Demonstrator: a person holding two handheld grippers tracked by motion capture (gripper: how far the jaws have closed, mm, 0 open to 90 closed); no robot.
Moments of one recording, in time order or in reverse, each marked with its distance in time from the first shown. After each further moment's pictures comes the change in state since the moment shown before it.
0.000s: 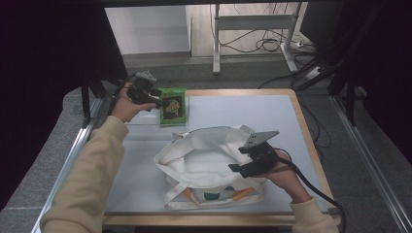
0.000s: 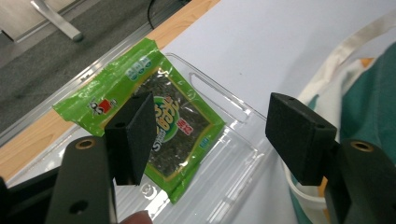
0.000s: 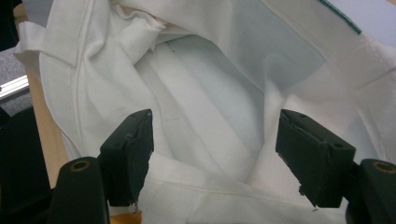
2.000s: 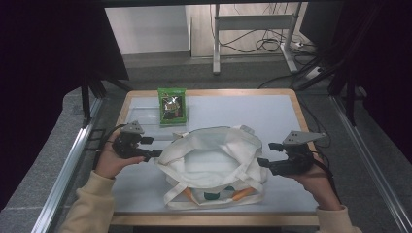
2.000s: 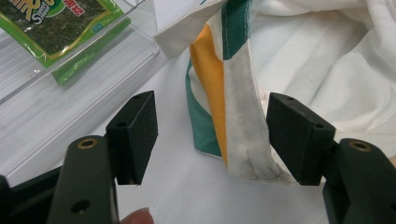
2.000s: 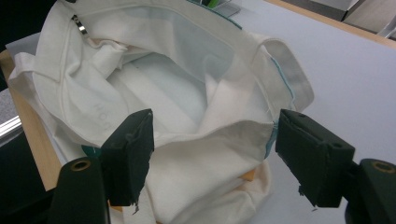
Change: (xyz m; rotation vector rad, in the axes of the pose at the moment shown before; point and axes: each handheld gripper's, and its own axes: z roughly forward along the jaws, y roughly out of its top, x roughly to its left) left arm -0.102 -0.109 -0.040 0.039 -0.074 -0.048; right arm -0.023 -0.036 -0.072 -0.135 -0.111 0.128
